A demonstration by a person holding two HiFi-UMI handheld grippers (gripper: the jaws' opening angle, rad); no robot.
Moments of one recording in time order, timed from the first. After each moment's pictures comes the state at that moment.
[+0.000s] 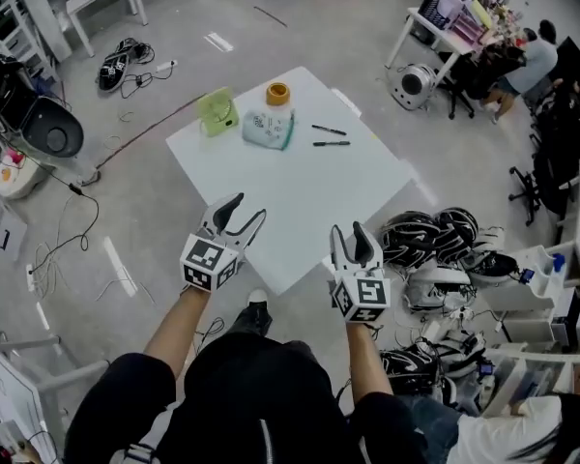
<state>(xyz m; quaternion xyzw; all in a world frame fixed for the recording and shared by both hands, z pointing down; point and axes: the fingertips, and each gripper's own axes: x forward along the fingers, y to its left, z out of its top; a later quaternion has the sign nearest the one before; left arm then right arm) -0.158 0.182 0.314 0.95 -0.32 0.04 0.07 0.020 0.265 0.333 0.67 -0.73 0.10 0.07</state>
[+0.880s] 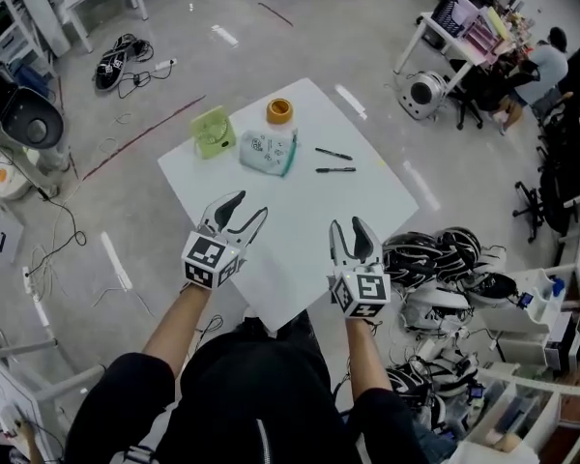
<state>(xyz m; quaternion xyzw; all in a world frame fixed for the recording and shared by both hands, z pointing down) -0.129 0.057 0.333 0.94 -0.33 0.05 0.08 0.047 0.129 0.347 0.66 -0.74 0.10 0.07</state>
